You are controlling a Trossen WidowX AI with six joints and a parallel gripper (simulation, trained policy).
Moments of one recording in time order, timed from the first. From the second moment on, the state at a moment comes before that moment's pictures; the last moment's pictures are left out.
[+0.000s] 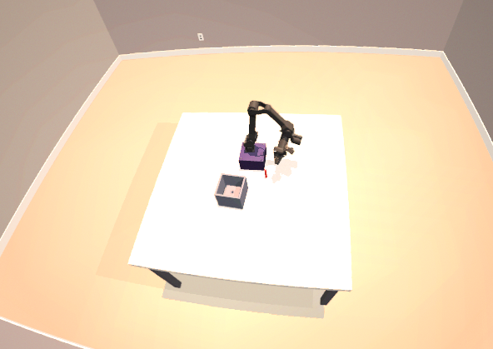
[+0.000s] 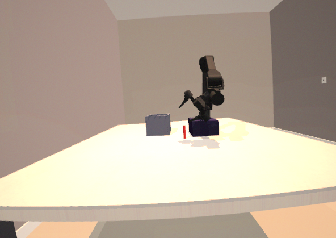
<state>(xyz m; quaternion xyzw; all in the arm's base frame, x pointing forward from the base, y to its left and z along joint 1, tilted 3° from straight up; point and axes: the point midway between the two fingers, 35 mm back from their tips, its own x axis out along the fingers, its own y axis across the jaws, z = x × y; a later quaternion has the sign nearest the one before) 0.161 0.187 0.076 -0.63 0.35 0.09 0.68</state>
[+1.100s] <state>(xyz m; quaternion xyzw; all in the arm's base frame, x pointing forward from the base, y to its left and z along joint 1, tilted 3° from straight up) 0.153 0.158 0.079 -0.17 0.53 -0.14 0.82</state>
